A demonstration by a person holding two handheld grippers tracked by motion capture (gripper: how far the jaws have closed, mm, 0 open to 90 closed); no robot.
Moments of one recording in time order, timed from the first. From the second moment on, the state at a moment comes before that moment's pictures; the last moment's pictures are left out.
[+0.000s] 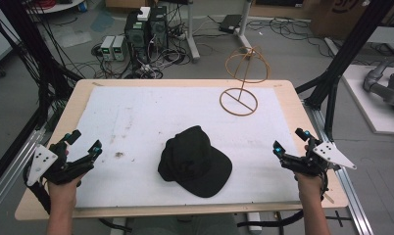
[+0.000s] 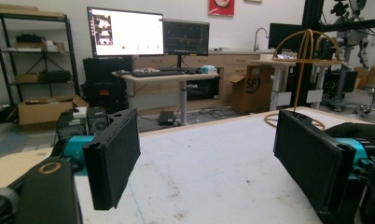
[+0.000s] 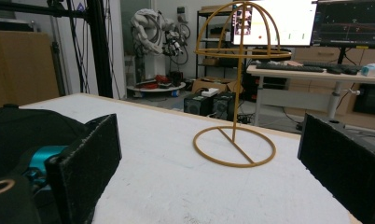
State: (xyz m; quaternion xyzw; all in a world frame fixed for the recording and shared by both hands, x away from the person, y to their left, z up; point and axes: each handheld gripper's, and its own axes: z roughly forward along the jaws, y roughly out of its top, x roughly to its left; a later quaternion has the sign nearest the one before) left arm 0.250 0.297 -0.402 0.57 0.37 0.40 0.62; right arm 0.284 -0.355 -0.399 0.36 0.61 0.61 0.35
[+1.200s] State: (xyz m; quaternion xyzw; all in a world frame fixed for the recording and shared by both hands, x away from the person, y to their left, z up) left arm 0.257 0.266 -0.394 0.63 0.30 0.31 0.65; right arm 0.284 -0.357 -0.400 0.36 0.61 0.61 0.34
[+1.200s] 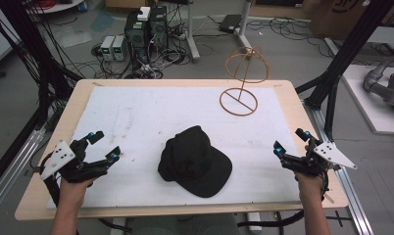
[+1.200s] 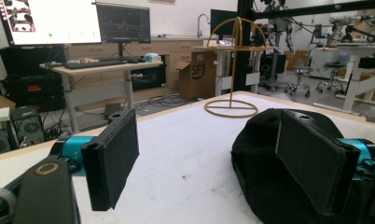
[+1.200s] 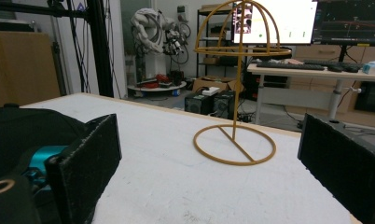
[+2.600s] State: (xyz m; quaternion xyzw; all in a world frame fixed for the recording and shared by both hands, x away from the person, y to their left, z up) left arm 0.290 0.157 -0.429 0.75 0.21 0.15 0.61; right arm 0.278 -0.364 -0.401 0.36 0.61 0.61 0.35
